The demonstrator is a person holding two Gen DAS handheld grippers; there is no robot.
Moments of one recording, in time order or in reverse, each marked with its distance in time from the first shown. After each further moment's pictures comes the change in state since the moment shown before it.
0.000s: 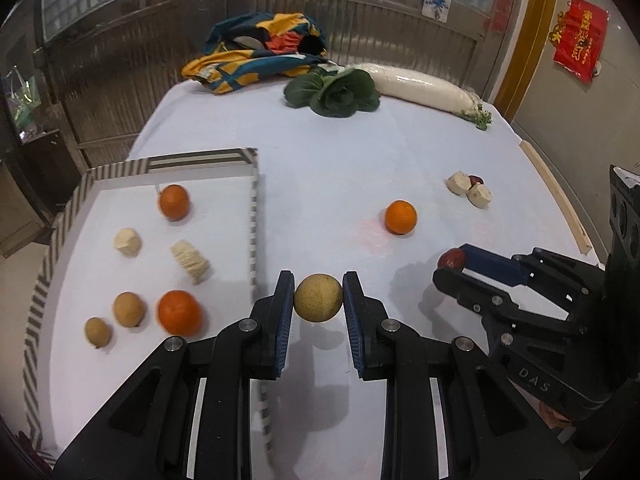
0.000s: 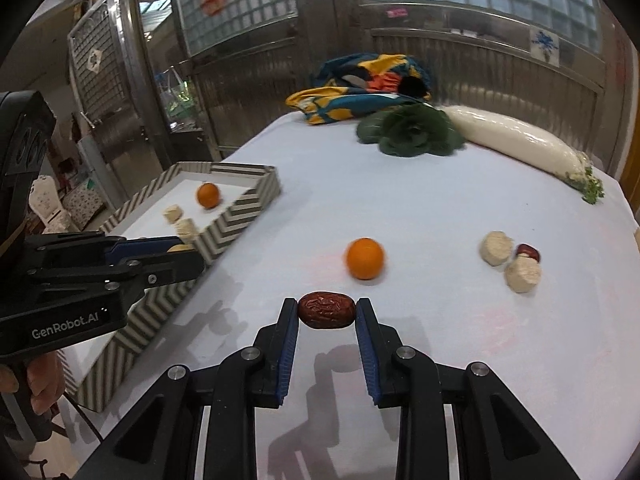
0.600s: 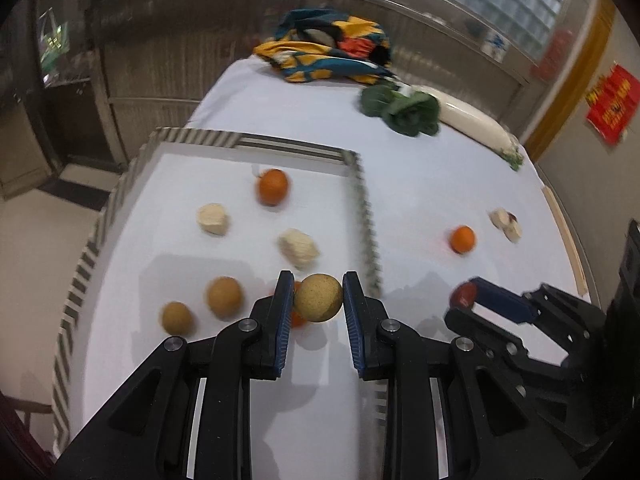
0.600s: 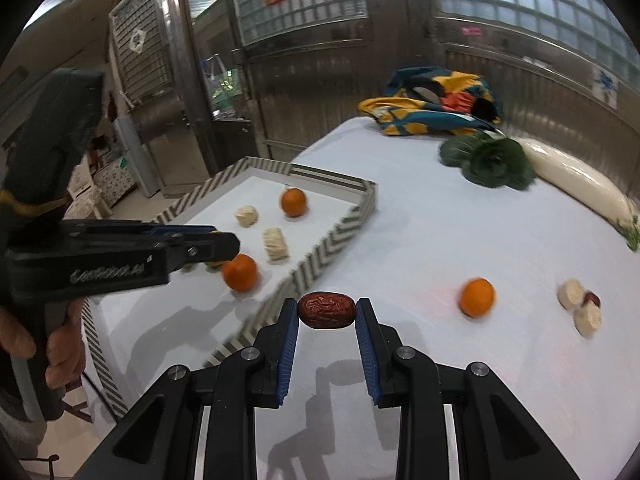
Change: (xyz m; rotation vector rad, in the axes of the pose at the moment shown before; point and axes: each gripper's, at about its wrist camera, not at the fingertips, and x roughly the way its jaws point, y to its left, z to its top) left arm -0.017 0.097 -0.001 -0.189 0.021 -0.002; right arm 0.018 0.078 0.025 -0.117 0.004 0.105
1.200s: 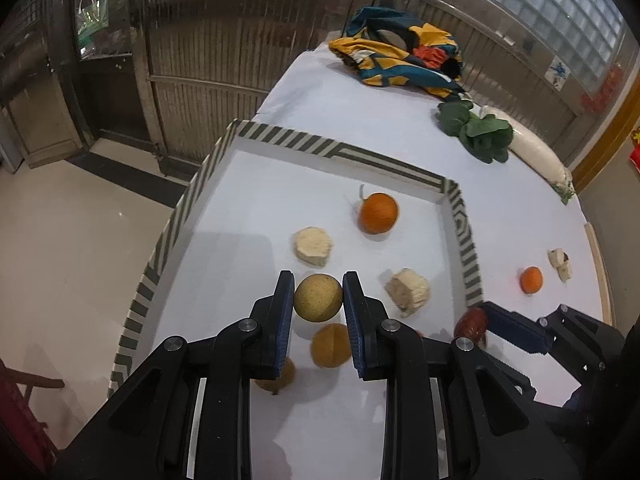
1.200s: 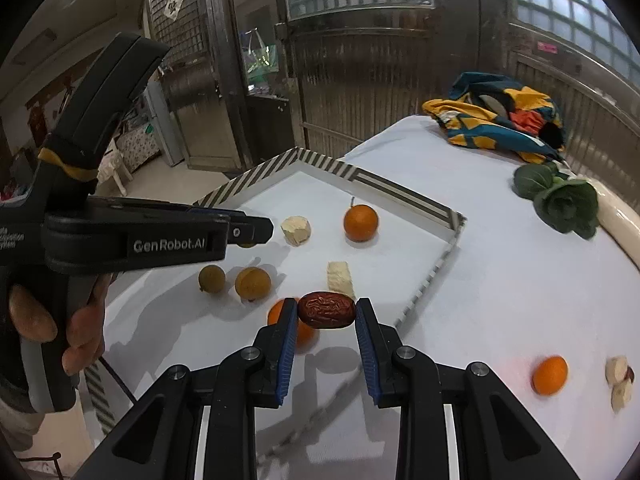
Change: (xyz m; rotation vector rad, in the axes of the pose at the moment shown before) left arm 0.025 0.065 0.021 -0.104 0.023 0.101; right arm 0.065 0.046 0.044 -0.127 0.067 0.066
